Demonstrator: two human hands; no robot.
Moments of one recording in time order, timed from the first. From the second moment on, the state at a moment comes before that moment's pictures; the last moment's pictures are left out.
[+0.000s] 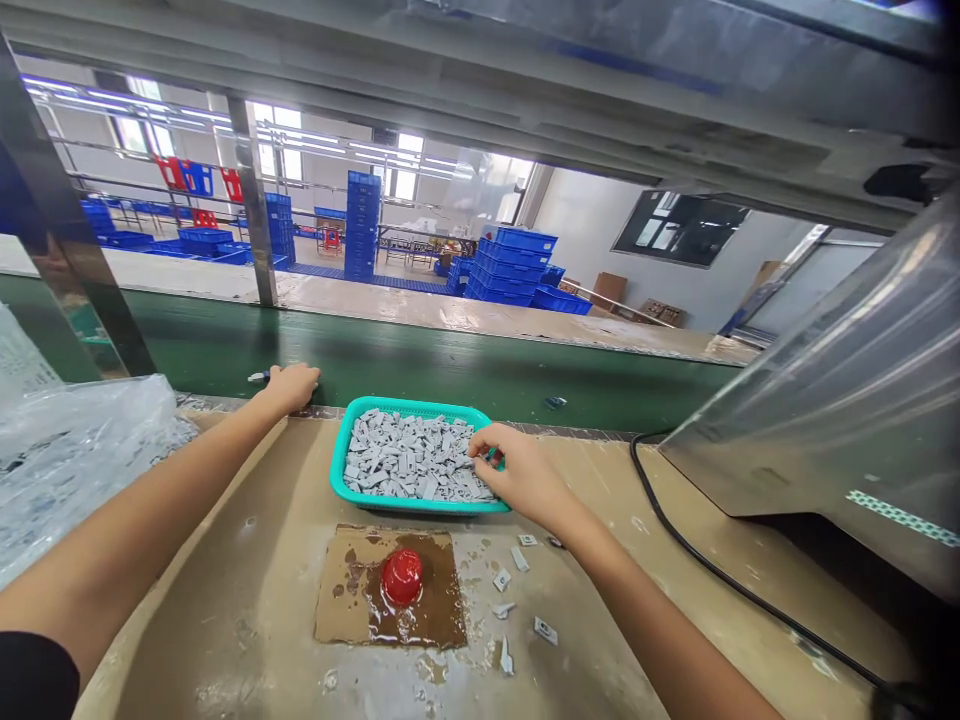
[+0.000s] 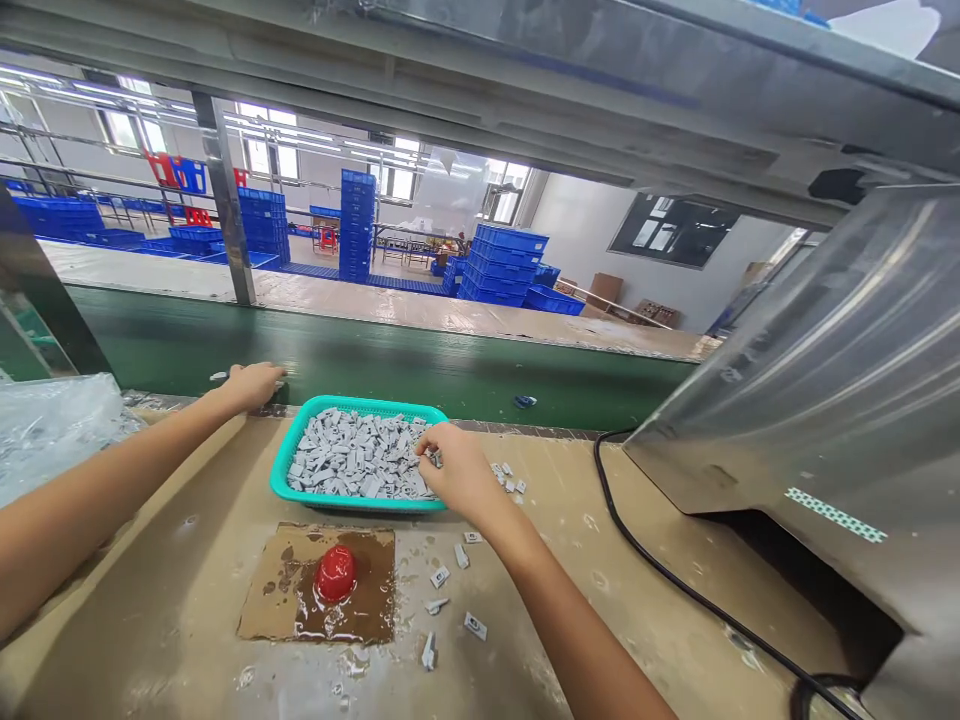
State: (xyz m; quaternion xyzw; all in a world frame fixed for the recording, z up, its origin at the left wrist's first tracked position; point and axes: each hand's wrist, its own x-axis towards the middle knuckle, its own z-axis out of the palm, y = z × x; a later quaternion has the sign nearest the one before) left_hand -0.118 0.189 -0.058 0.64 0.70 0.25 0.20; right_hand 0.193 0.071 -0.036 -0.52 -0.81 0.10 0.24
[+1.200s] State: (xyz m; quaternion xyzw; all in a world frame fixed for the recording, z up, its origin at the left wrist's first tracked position) left_hand -0.019 0.000 -0.002 0.61 0.32 0.28 0.67; right_hand 0.153 -0.035 -0.003 -0.29 -0.87 -0.07 0.41
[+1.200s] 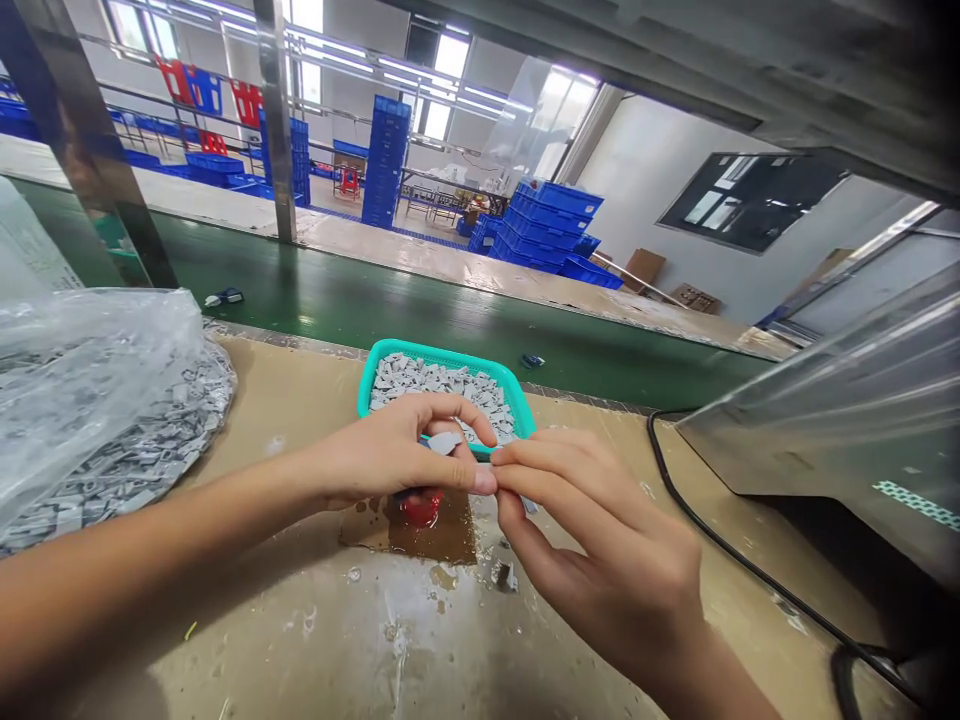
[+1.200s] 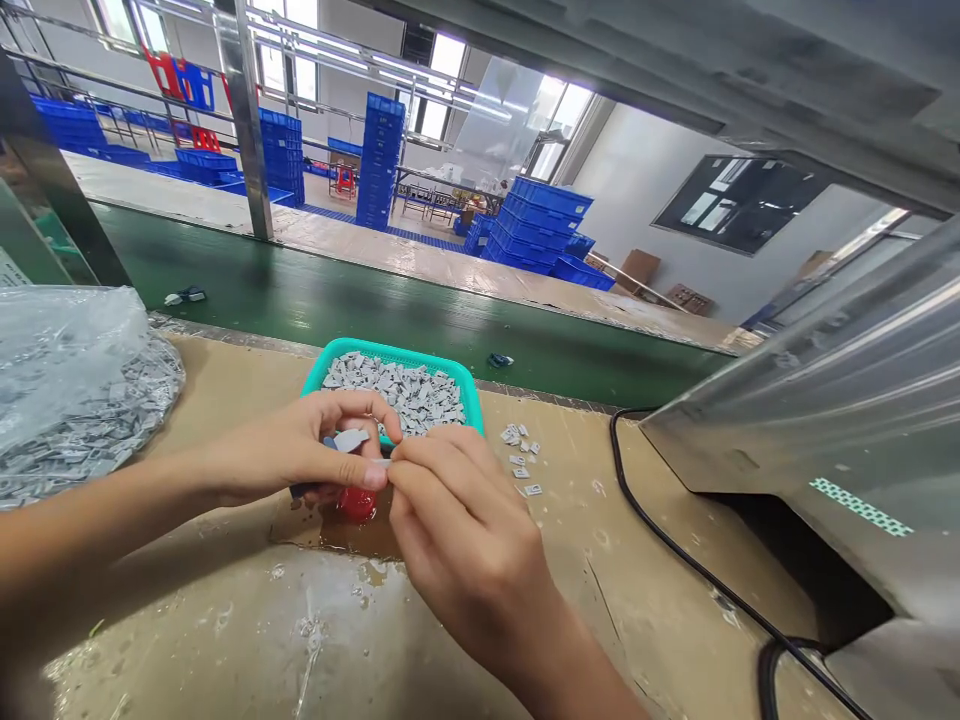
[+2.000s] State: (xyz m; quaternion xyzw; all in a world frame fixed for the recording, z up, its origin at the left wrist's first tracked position) left_hand -0.028 0.010 0.006 0.61 0.39 0.25 0.64; right_hand 0.177 -0.038 -0.073 -0.39 -0.87 0.15 0.26
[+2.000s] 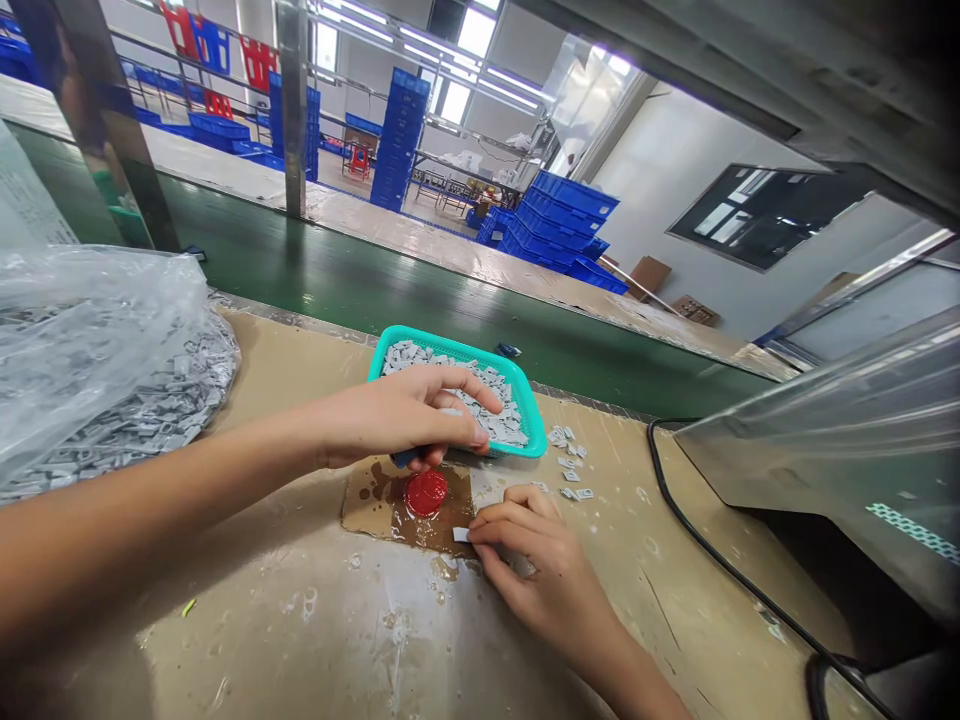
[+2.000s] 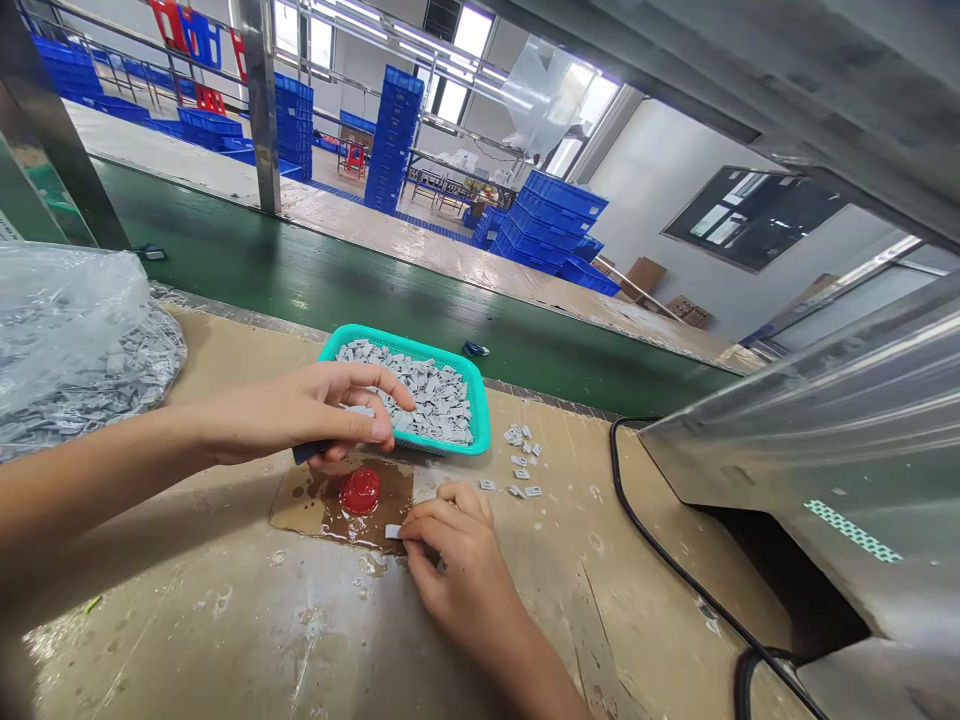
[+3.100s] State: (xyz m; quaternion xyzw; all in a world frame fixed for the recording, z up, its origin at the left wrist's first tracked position) left_hand -0.023 0.019 -0.002 0.39 0.38 0.40 0.73; right_hand 0.175 -0.041 -0.056 -0.42 -0.85 0.16 0.27
